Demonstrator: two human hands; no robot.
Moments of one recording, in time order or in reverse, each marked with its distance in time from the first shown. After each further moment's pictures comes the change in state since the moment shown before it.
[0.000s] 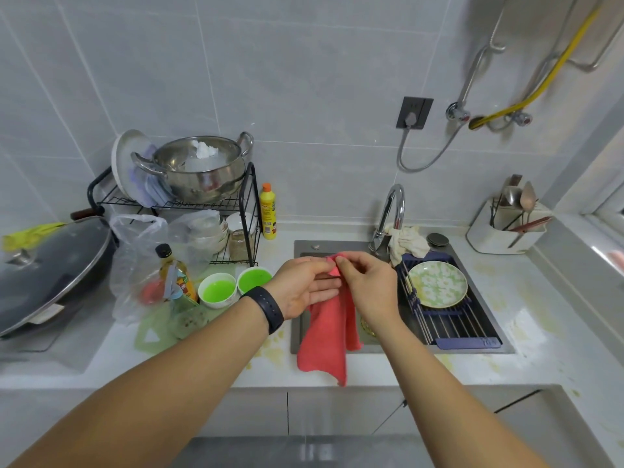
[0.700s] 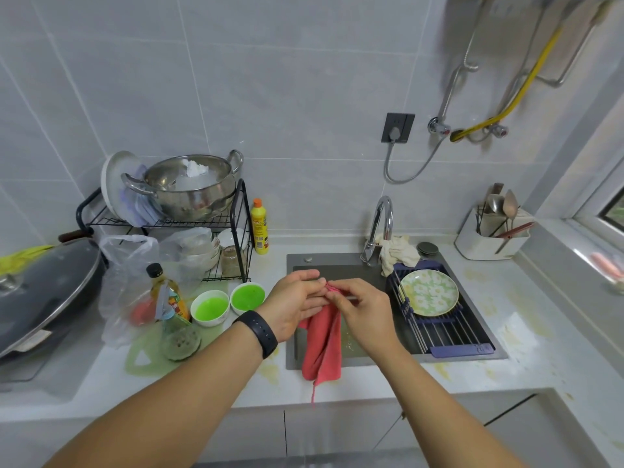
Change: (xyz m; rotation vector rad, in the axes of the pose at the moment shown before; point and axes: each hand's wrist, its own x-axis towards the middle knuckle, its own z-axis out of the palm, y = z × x) left_hand -0.001 -0.011 -0.004 0.047 0.022 0.080; right_hand -0.017 0.023 -0.016 -0.183 -0.105 -0.309
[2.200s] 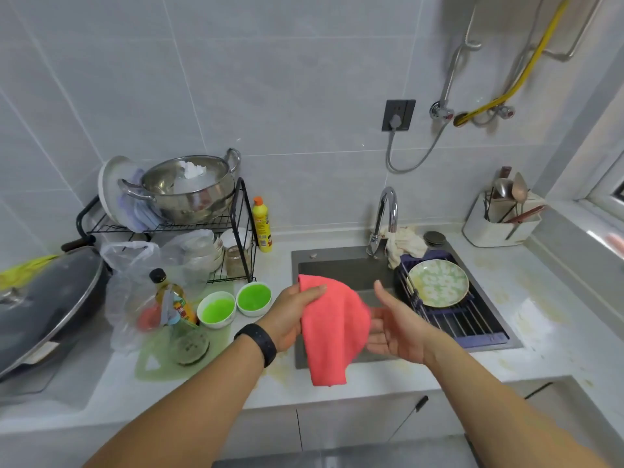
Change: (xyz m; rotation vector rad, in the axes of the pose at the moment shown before) left_hand 0.023 -0.030 -0.024 -0.040 -0.105 0.021; right_hand 0.000 0.053 -0.036 0.694 -0.442 1.037
